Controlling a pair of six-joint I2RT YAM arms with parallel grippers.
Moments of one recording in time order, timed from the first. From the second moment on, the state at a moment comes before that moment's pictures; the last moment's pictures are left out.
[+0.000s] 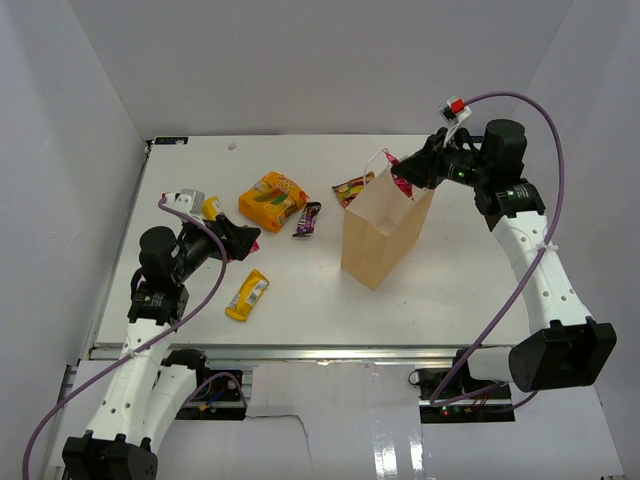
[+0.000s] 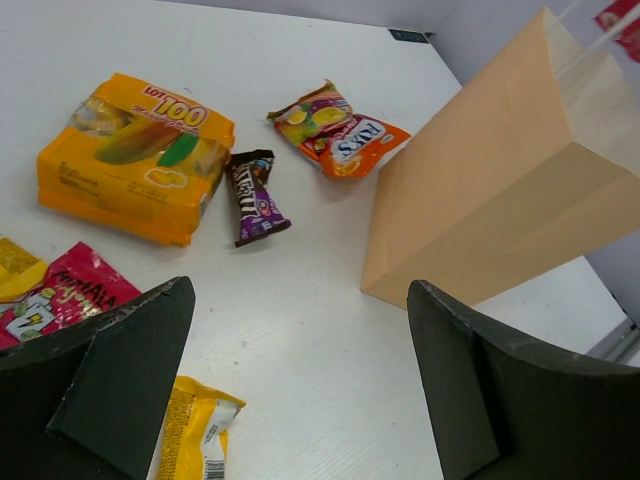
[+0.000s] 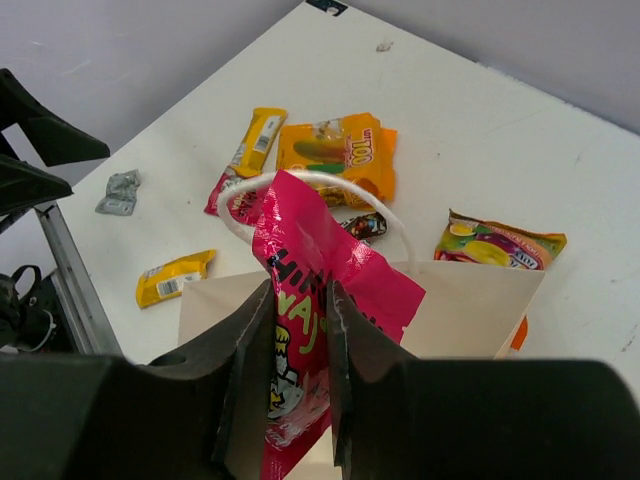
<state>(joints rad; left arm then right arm) -0.11 0.70 0.63 -0.05 0.44 -0.35 0.14 1.30 1.36 -0.27 -0.83 0.11</state>
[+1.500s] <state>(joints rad) -0.53 2.41 1.91 -0.11 0.08 -0.84 -0.32 0.65 0.79 -0.23 -0.77 0.07</state>
